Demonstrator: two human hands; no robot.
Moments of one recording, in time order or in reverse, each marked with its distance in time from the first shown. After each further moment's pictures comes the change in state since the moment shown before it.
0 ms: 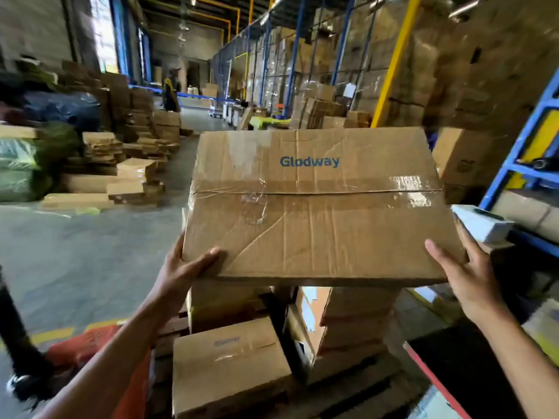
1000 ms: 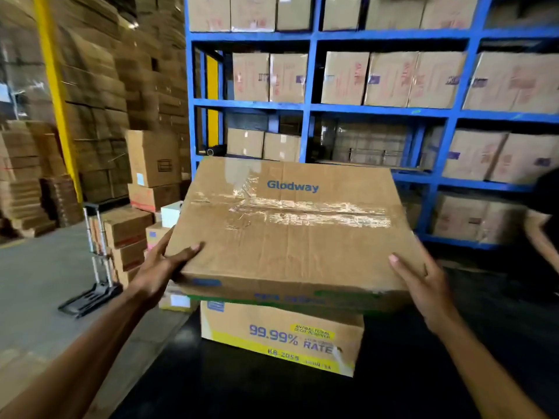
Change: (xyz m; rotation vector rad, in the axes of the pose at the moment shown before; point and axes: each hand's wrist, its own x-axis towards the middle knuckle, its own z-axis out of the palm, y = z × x) left_hand -0.003 -0.049 0.789 -0.165 -0.951 -0.065; right_hand -0.045 0.156 -0.581 -0.240 0.891 0.372
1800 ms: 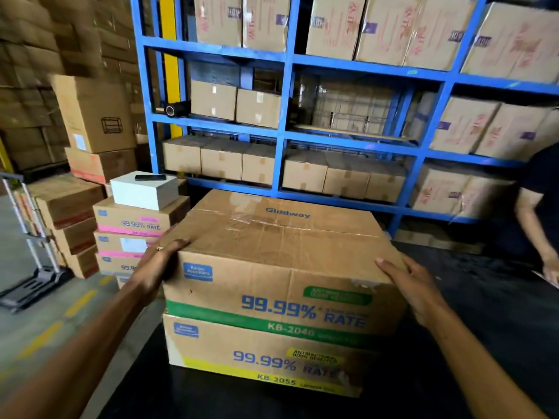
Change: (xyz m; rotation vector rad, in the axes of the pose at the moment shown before) left_hand 0.188 -0.135 0.017 -0.062 -0.032 -0.250; right_hand 0.132 0.080 0.061 -0.256 -0.013 0.491
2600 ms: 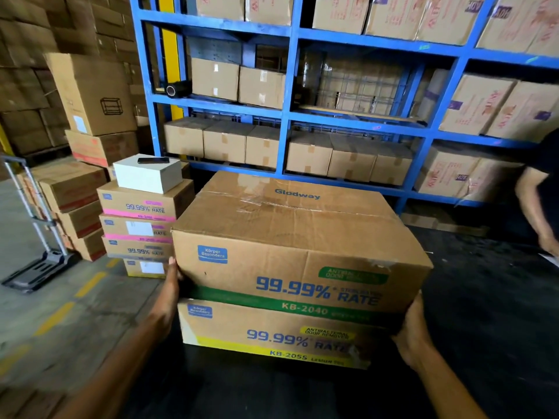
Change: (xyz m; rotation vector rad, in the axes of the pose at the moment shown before) left_hand -0.042 -0.072 0.001 -0.054 0.151 -0.268; right_hand -0.005 0.124 0.043 0.574 -0.036 0.178
